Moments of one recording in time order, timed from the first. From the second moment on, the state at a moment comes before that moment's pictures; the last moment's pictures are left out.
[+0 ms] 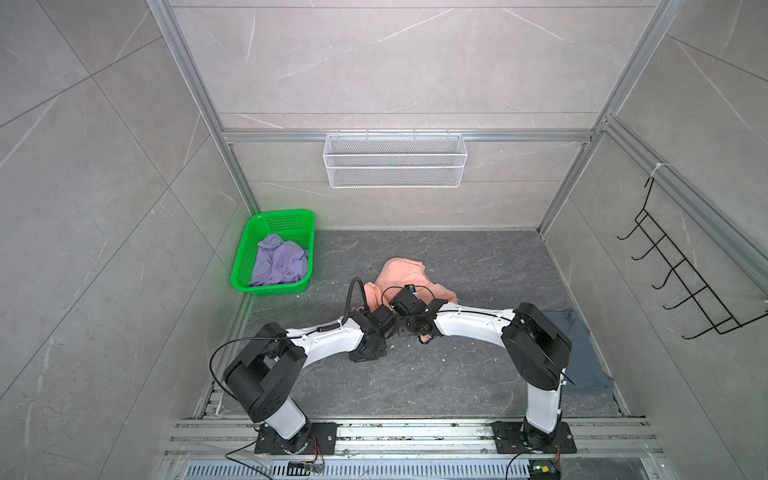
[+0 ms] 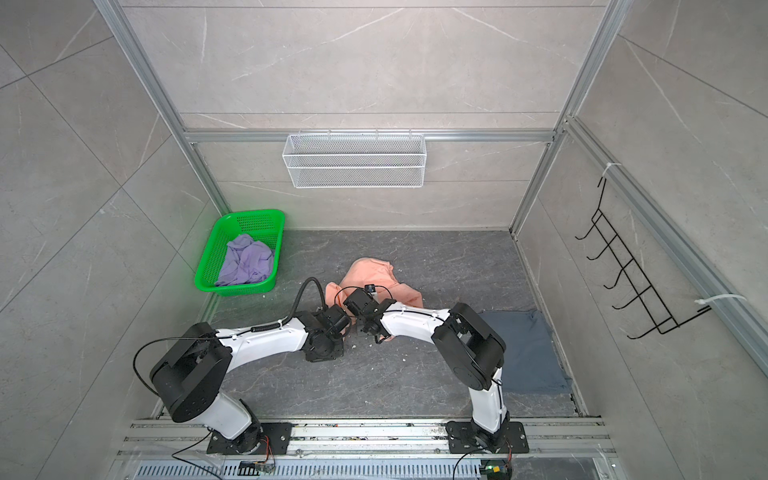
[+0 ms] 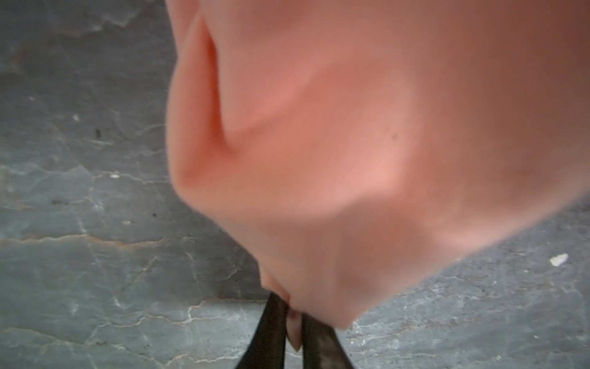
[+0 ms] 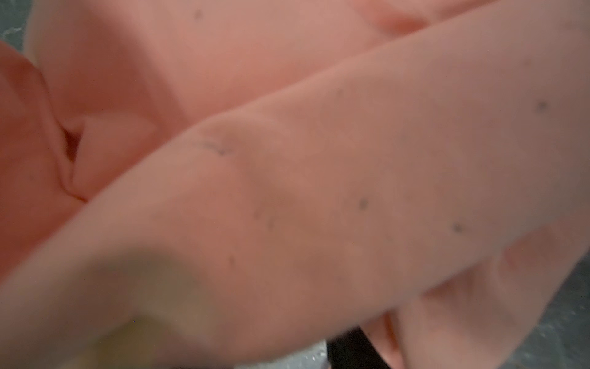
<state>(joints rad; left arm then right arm) -0.79 1.60 0.87 -0.68 -0.13 -0.87 0.87 1.95 1.27 -0.46 0.24 0.65</state>
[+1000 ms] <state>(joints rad) -0.68 1.37 0.85 -0.83 -0.23 -0.92 0.87 1.95 1.23 -0.44 0.30 0.58</state>
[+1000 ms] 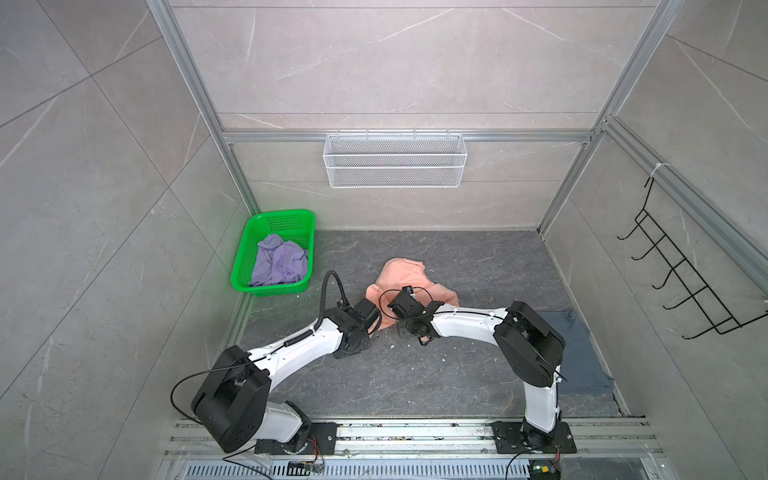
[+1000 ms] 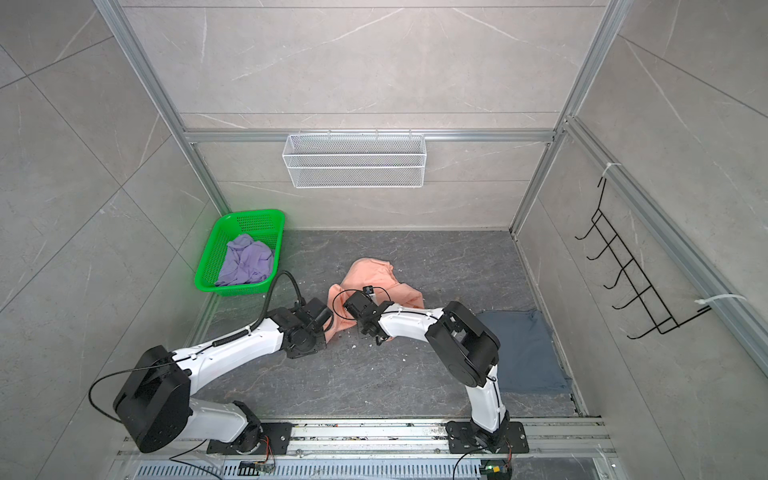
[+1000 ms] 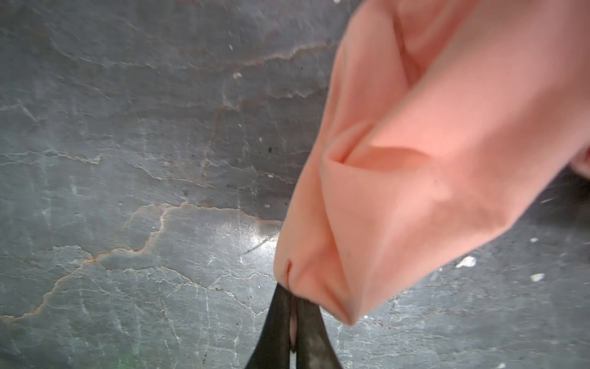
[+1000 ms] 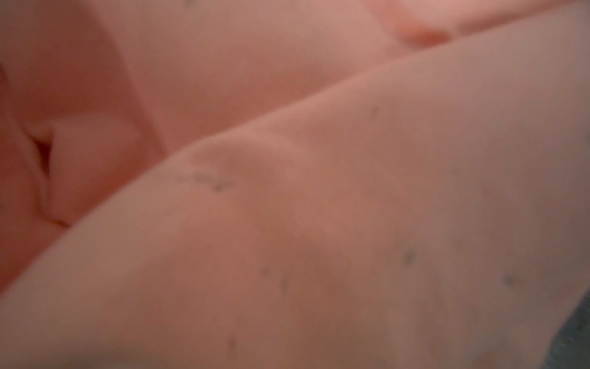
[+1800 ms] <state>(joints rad) -0.45 1.17 0.94 -0.88 -0.19 -0.84 0.87 1.67 1.04 -0.52 0.16 0.43</state>
